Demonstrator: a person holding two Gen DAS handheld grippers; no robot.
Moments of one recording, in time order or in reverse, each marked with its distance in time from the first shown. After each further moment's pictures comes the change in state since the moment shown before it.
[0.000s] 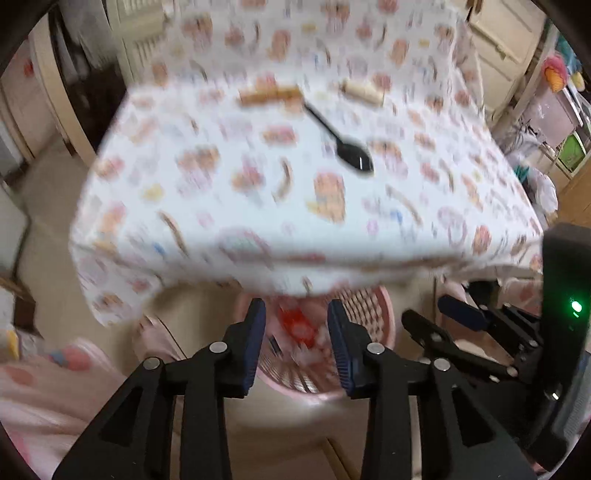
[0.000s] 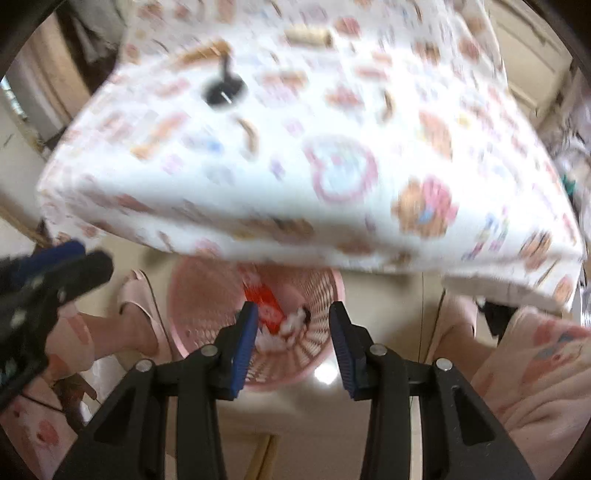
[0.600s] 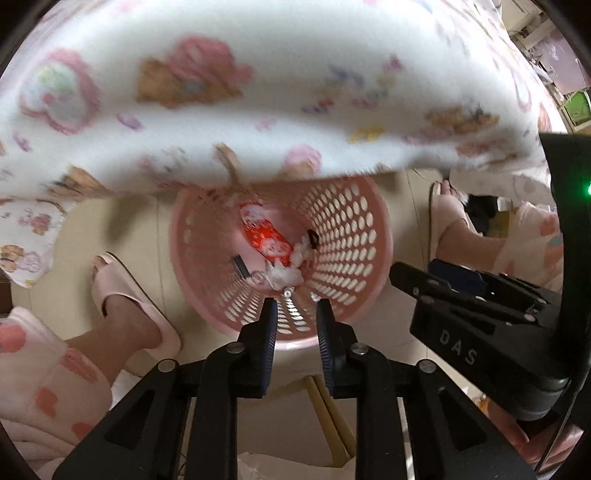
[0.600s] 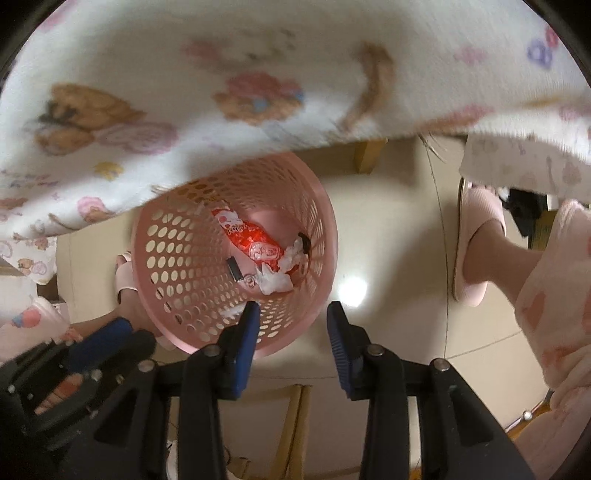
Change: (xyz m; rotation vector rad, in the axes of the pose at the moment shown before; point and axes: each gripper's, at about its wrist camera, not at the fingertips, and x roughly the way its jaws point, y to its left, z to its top) left arm 0.107 -0.034 -0.032 0.035 0.412 -0.086; right arm 0.081 -0.043 -0.023 0.268 0.342 0.038
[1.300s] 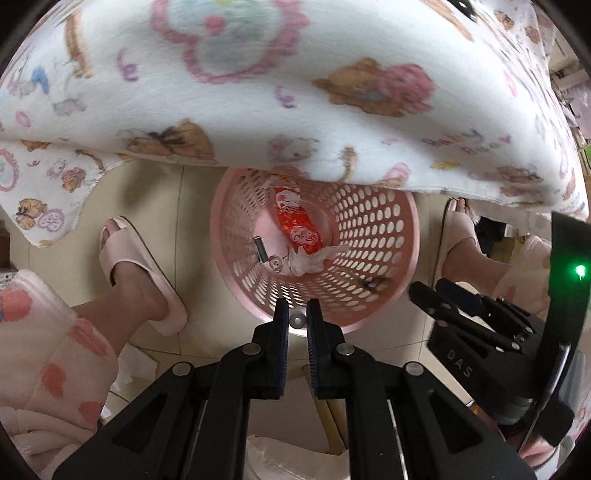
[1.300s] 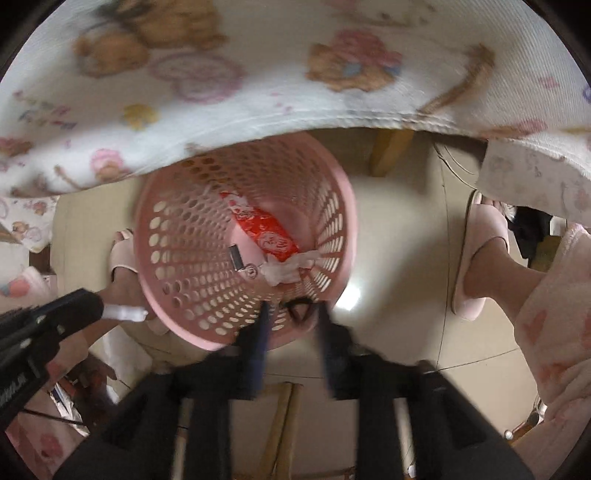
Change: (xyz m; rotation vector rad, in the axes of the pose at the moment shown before) left arm -0.006 0.044 -0.003 -0.139 0.065 -0.025; right arm 0.008 0.016 -0.008 -0.088 0.017 -0.025
